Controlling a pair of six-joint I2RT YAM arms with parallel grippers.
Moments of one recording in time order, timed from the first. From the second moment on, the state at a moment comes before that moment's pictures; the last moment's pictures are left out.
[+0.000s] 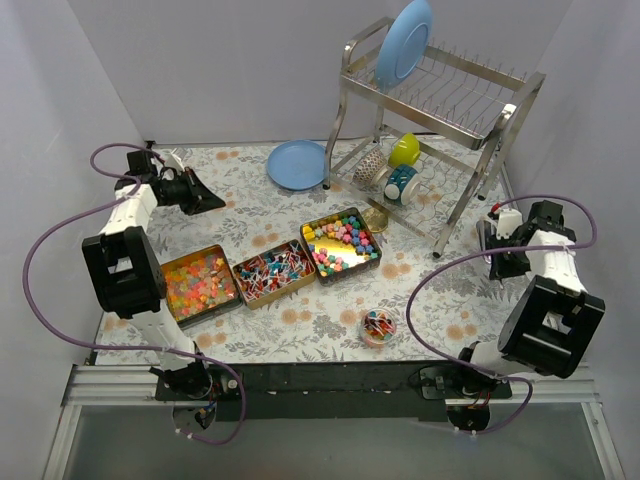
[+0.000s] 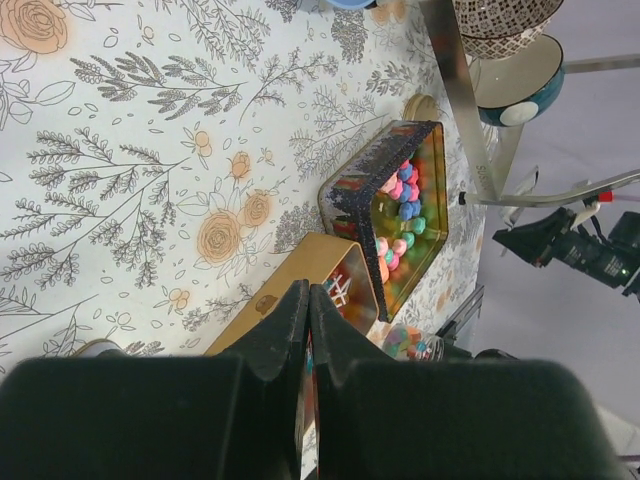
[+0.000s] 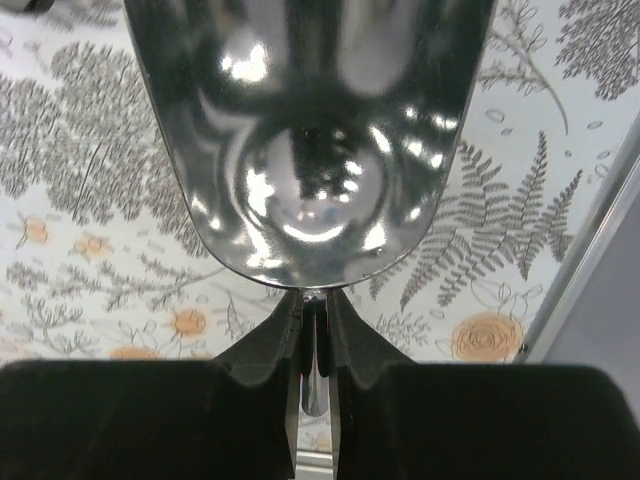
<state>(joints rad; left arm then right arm) 0.26 1.81 1.41 -0.60 0.89 -0.27 -0.42 1.38 0.94 -0.83 -0.23 -0.57</state>
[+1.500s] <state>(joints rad) -0.47 1.79 1.25 -0.41 0.64 -0.27 -0.42 1.33 0.95 -0.68 -0.20 -0.42</state>
